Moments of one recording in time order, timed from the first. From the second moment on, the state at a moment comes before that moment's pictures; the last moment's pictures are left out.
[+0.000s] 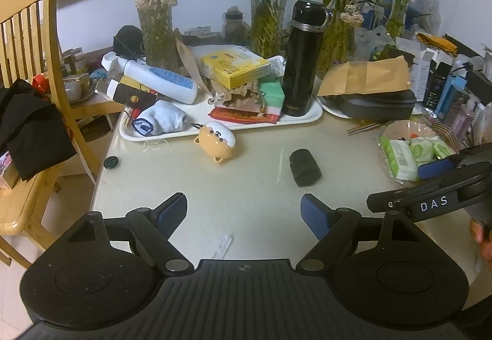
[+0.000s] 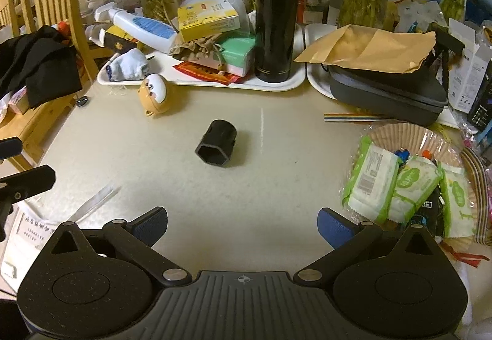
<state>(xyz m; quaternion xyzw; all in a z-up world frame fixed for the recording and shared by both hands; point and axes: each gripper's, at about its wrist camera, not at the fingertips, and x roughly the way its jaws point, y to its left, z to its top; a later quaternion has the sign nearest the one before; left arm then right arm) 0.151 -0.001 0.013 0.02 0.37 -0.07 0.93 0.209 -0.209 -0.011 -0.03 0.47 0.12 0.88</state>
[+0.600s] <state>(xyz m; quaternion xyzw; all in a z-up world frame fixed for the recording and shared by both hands) 0.183 0.024 0.004 0.02 0.37 -0.06 0.93 0.271 -0.194 -0.035 0.01 0.48 0.15 0.86</state>
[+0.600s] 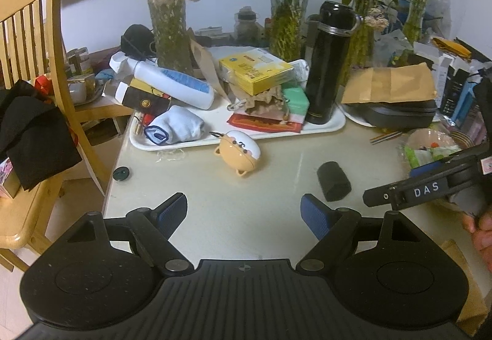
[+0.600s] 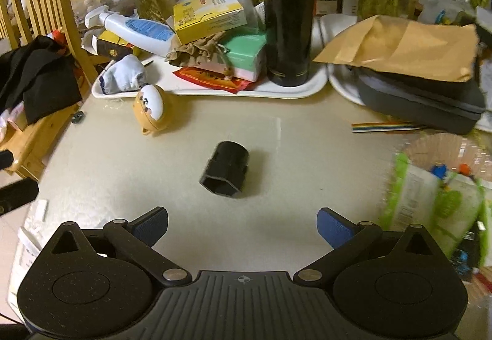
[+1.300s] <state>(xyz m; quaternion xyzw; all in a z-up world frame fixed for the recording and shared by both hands) 0.189 0.034 -0.003 -0.01 0.38 -0.06 0.92 0.338 -0.191 -0.093 0.18 0.55 0.13 0.81</state>
